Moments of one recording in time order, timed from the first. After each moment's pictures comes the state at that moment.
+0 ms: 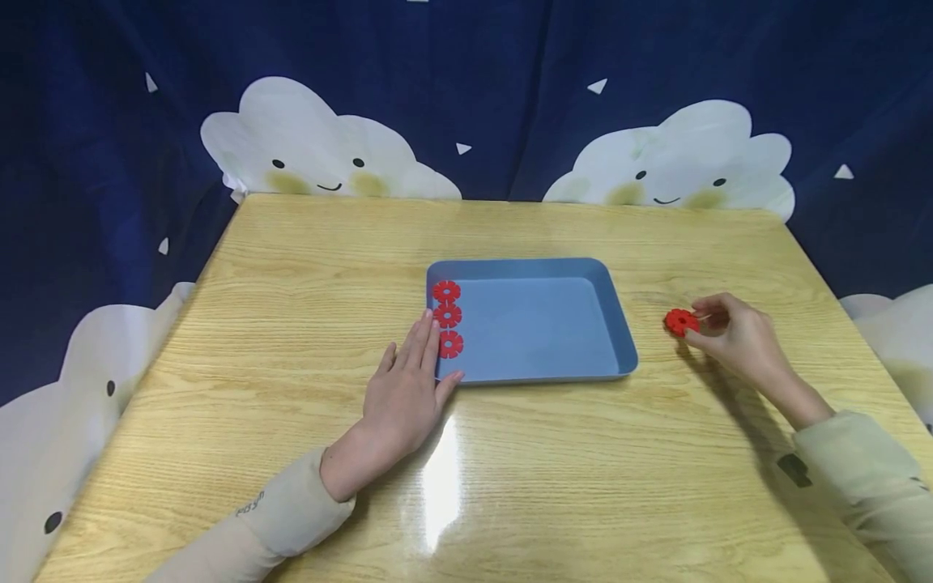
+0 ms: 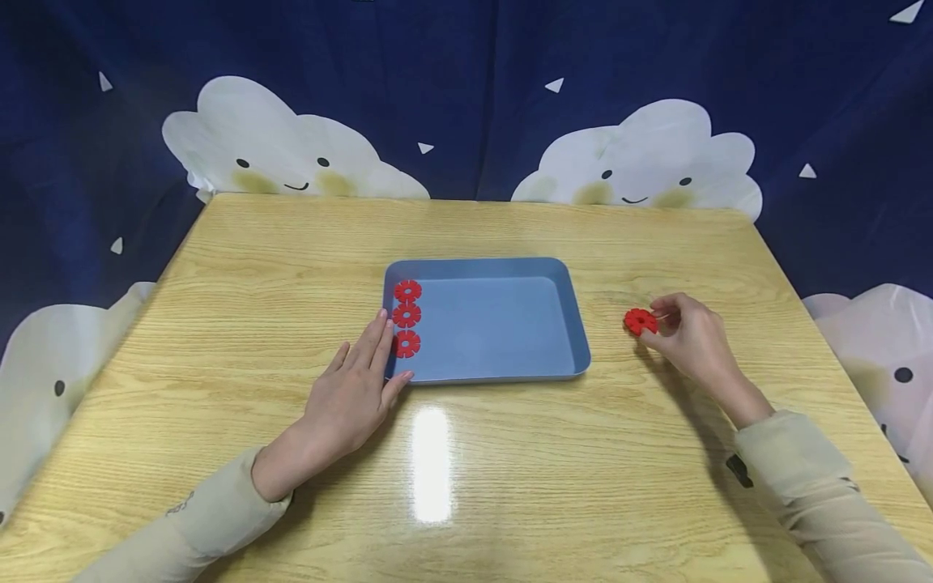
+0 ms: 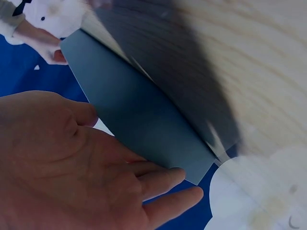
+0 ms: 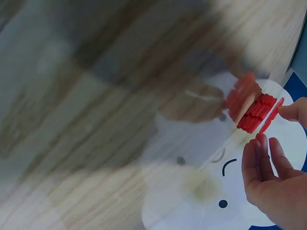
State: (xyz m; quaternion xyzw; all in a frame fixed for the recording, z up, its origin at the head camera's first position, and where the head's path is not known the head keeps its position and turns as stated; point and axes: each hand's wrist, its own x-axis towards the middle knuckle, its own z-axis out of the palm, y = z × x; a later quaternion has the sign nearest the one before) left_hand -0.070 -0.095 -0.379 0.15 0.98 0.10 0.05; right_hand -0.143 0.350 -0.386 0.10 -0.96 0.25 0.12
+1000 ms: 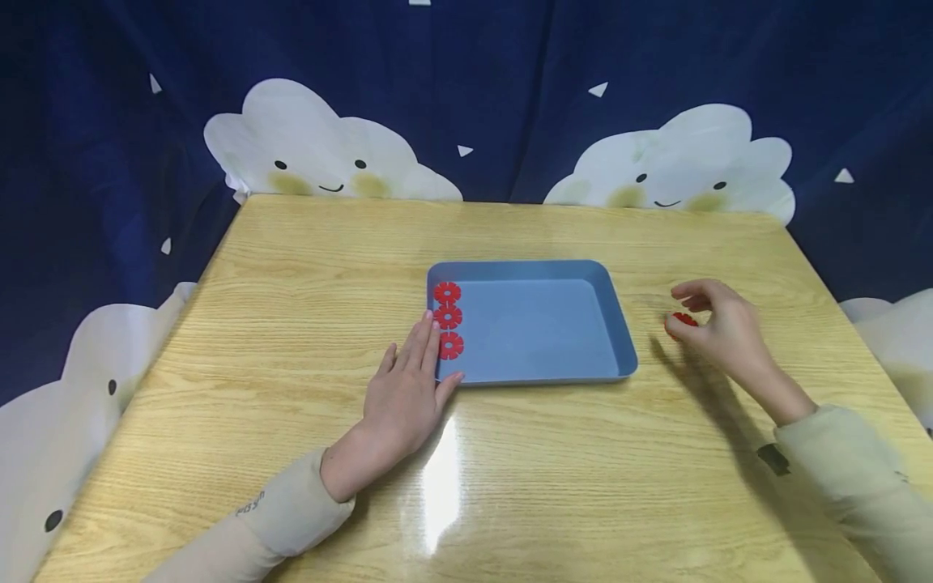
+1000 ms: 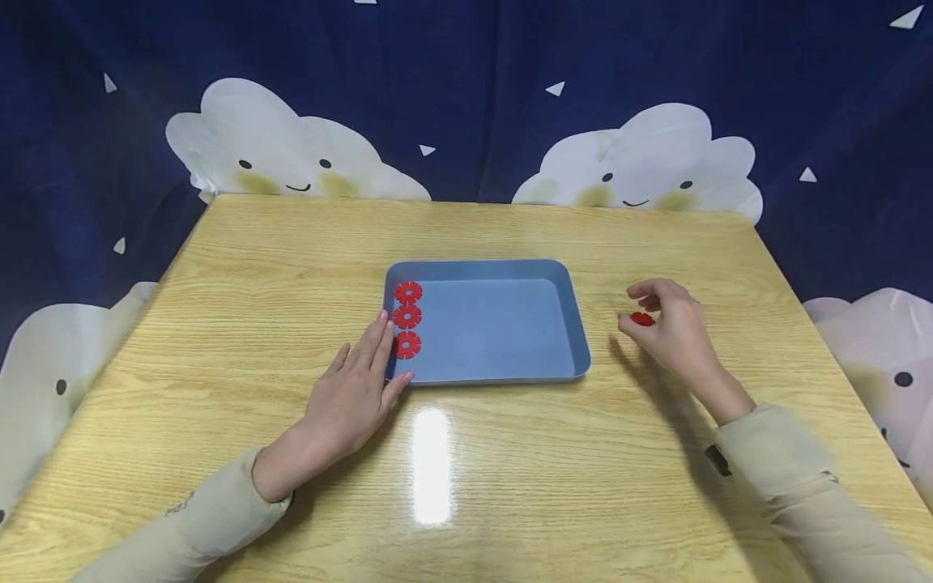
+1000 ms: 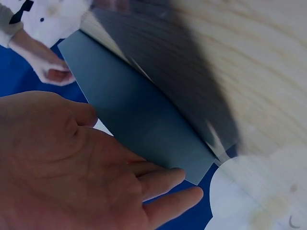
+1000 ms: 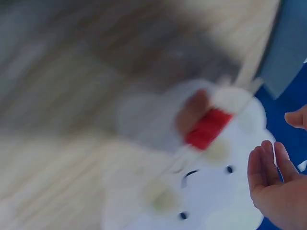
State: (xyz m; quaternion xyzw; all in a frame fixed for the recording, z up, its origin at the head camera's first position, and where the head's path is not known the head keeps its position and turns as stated) left_hand -0.070 -0.095 -0.380 0.15 0.98 0.09 0.05; right_hand -0.148 0.314 -0.369 0.14 -0.94 0.27 0.16
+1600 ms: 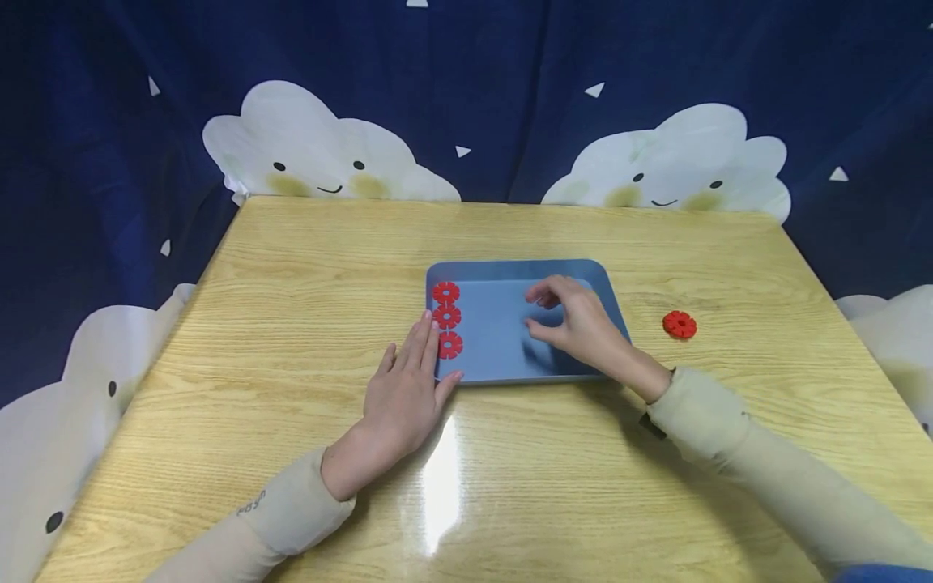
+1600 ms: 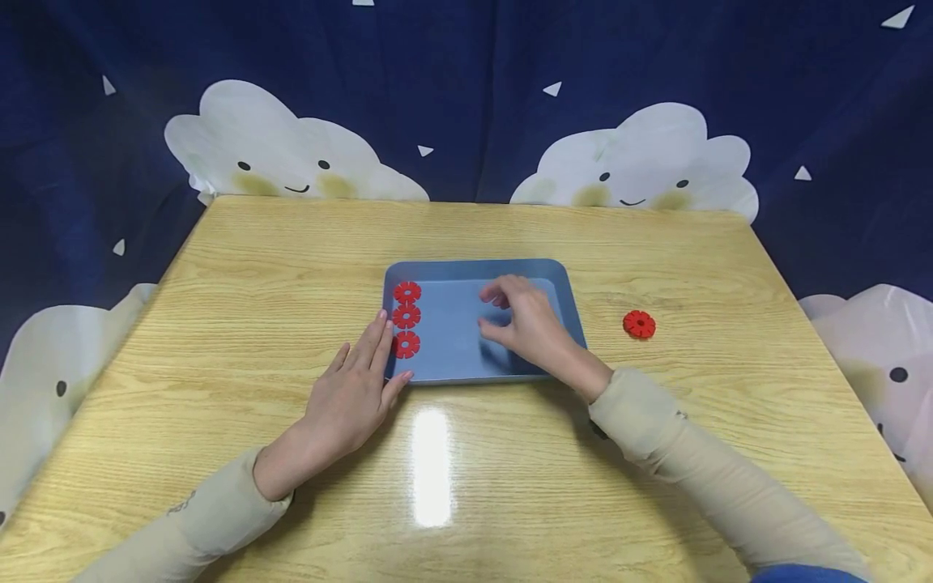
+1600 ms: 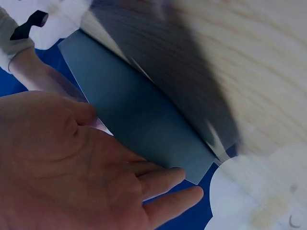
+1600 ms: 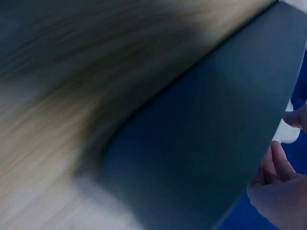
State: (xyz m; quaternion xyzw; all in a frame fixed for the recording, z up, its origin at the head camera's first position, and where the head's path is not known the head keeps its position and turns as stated) left_hand -0.070 -0.095 -0.380 0.15 0.98 0.10 0.04; right_hand -0.163 0.163 -0.373 0.31 -0.88 0.35 0.11
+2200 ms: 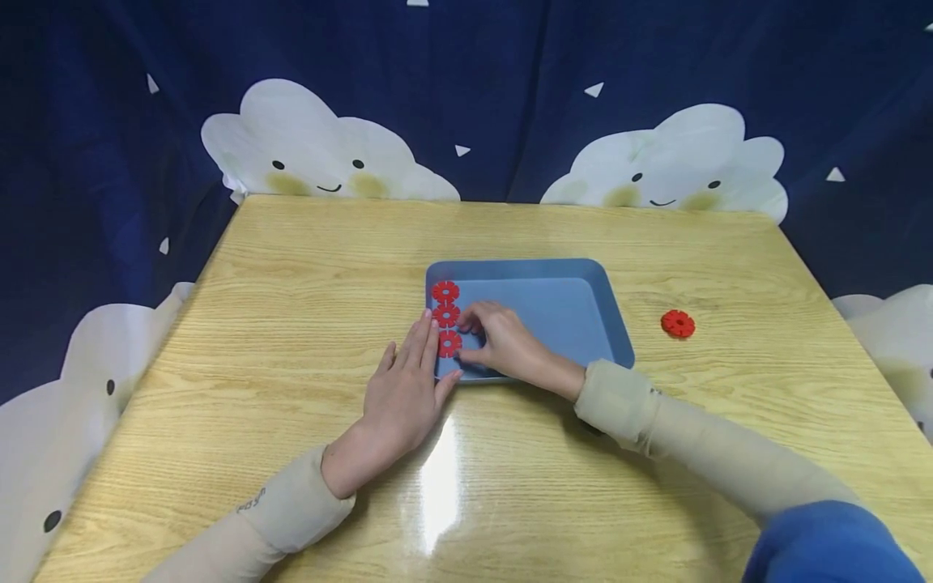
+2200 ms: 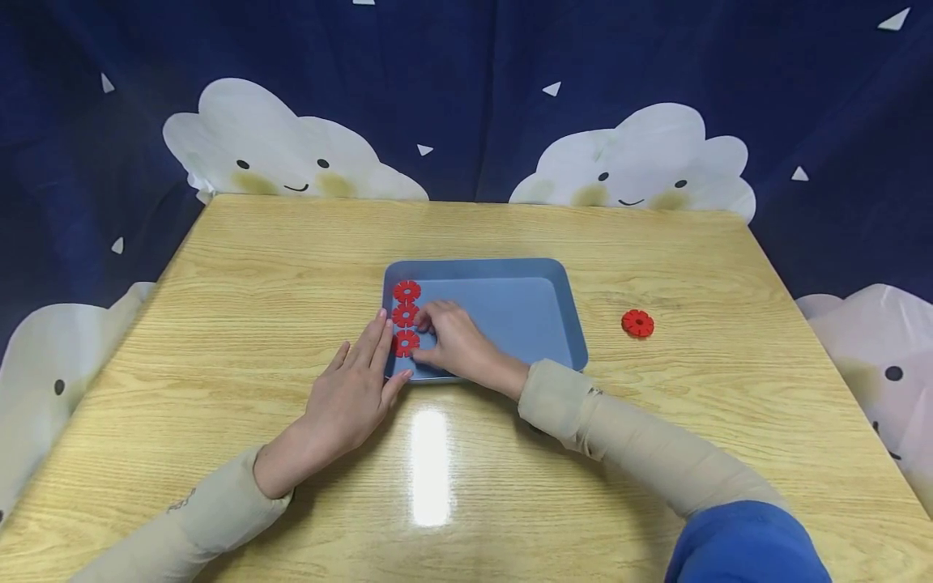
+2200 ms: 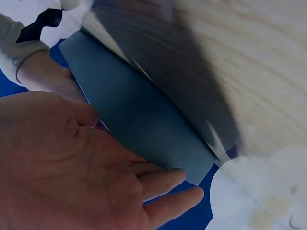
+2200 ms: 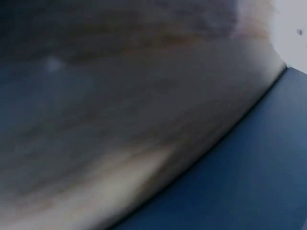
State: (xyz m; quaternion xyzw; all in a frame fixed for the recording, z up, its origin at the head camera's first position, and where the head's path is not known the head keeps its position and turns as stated) left_hand -0.070 -0.096 -0.379 0.16 0.98 0.08 0.04; right_hand -0.158 0.080 -0.397 0.32 -0.89 0.32 -0.02
